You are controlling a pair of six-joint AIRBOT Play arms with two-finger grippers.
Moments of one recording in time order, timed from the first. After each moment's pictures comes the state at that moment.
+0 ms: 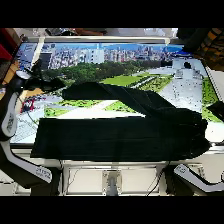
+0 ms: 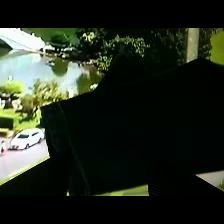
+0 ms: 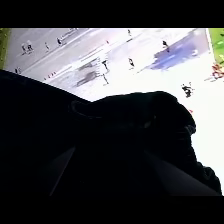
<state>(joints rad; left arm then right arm) 0.22 -1.78 1.49 0.94 -0.95 -1.17 -0.89 -1.13 1.01 -1.04 1.15 1.13</state>
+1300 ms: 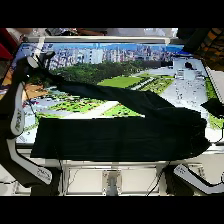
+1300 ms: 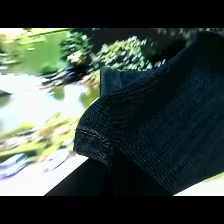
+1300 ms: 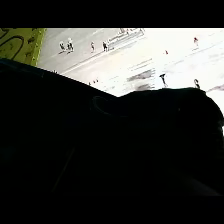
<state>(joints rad) 0.10 -1.75 1.76 1.41 -1.23 -1.07 -0.83 -1.13 1.01 -1.03 1.18 1.13</state>
